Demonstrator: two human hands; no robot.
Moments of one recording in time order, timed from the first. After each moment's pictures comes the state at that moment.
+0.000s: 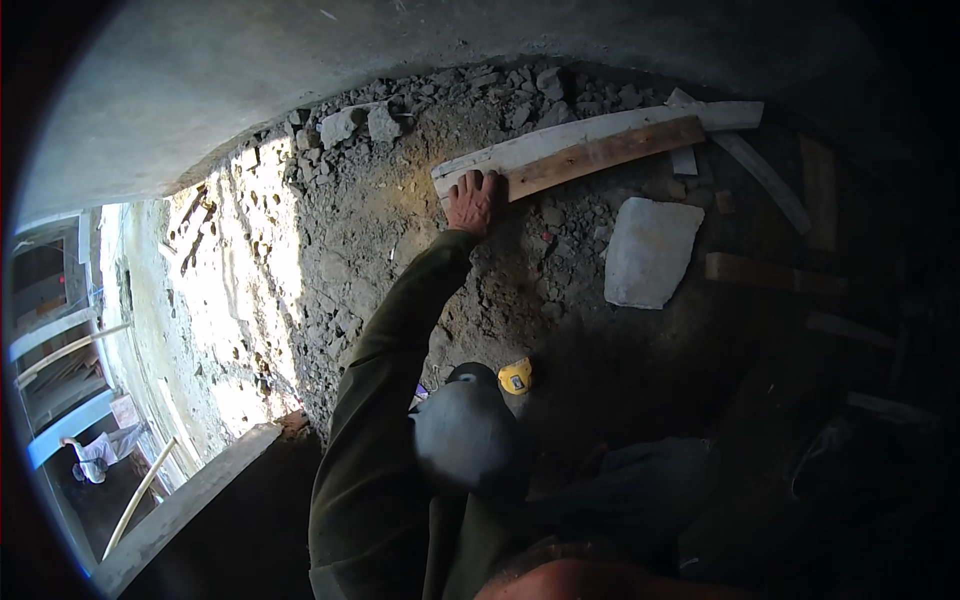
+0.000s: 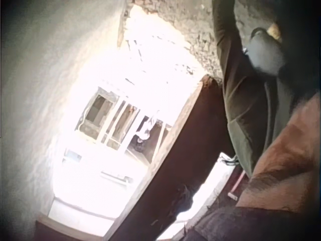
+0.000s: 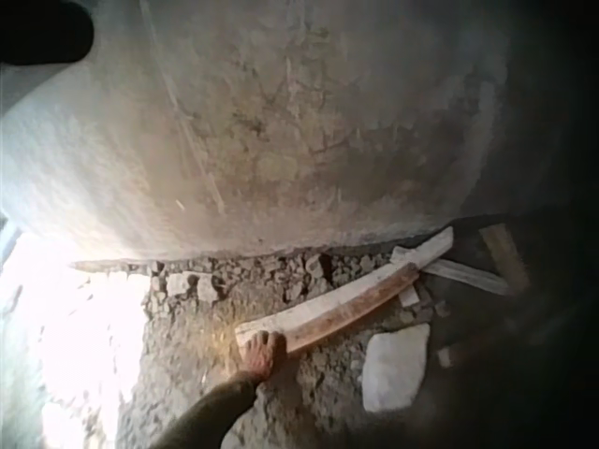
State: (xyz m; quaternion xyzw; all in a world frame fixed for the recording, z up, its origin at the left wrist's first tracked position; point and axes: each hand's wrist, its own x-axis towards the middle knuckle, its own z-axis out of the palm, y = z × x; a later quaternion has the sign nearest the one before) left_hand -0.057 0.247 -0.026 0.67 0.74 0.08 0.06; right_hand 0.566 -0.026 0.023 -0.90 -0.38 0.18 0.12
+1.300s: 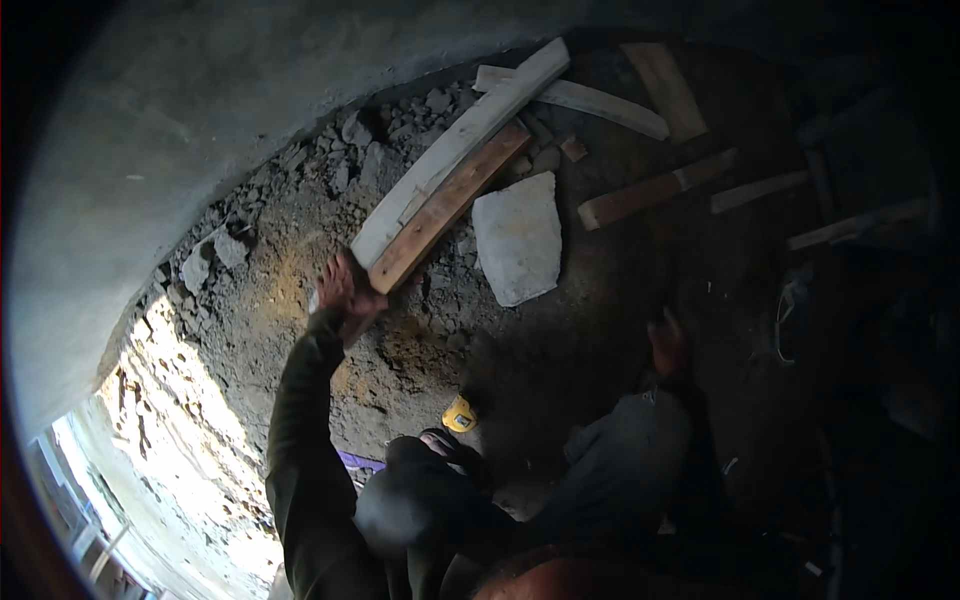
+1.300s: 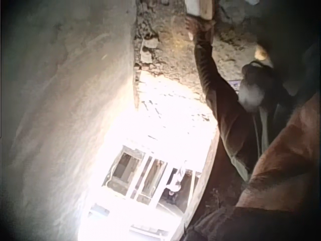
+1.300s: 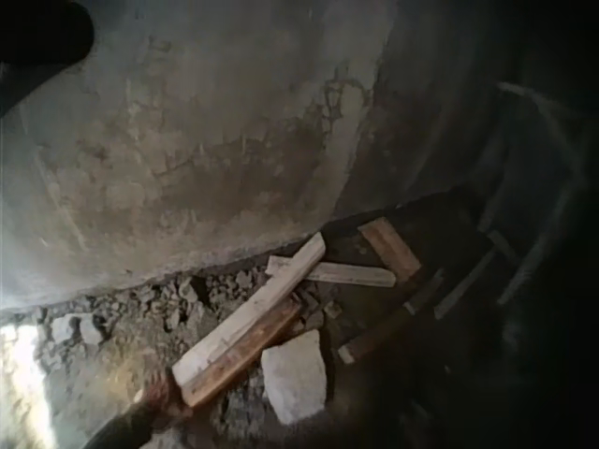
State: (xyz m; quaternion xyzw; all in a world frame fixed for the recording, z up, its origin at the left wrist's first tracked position) left_hand -0.085 0.244 -0.053 0.73 0.68 0.02 0.13; right_hand 0.521 0.126 0.077 -0.82 -0.48 0.27 0.17
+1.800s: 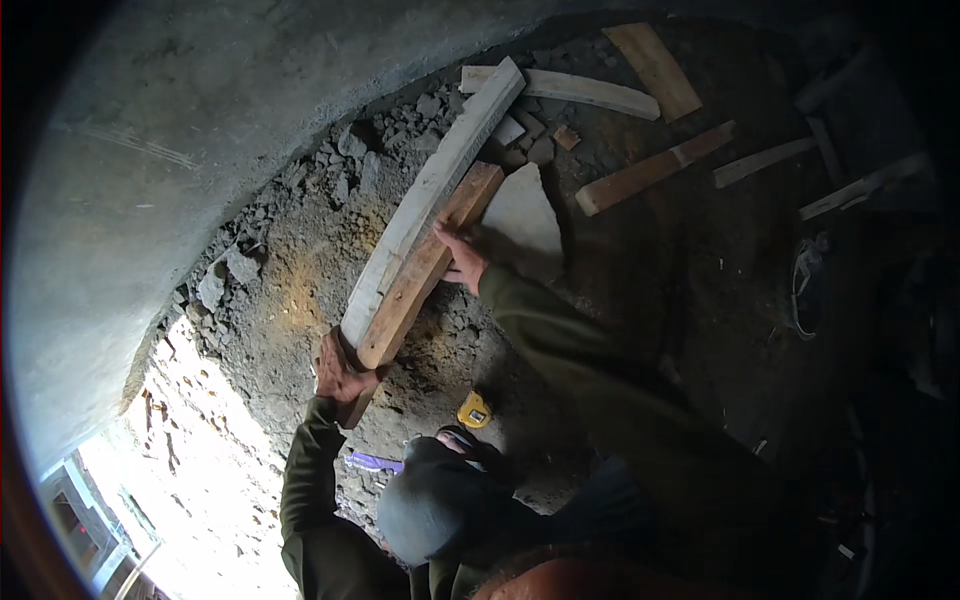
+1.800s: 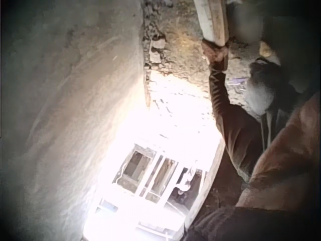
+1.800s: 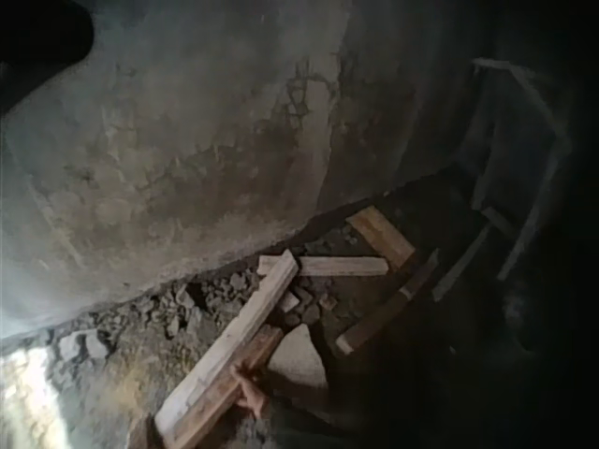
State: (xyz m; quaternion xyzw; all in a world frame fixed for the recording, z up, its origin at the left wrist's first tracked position) left_hand -0.080 0.160 0.069 0.64 0.68 0.02 0.35; right_hand 0.187 0.295 0.030 -0.59 -0.20 0.72 0.30
